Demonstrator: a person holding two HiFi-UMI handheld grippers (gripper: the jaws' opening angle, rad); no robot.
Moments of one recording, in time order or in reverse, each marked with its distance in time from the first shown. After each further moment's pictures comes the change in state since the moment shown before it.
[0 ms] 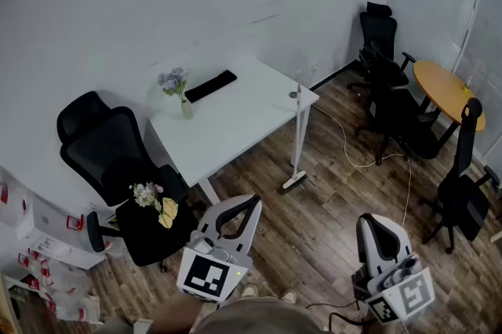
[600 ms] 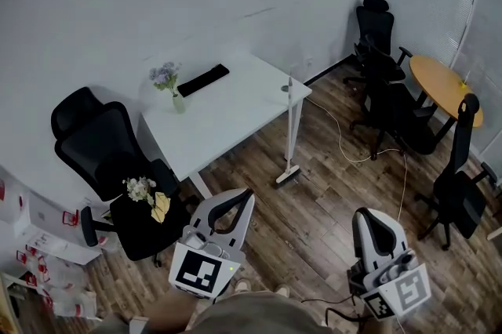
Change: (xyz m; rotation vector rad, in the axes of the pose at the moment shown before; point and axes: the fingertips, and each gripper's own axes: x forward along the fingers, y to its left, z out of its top) left arm 0.017 -0.015 0.005 -0.026 0.001 0.016; right arm -0.010 -0.027 0.000 0.013 -0.022 -0.005
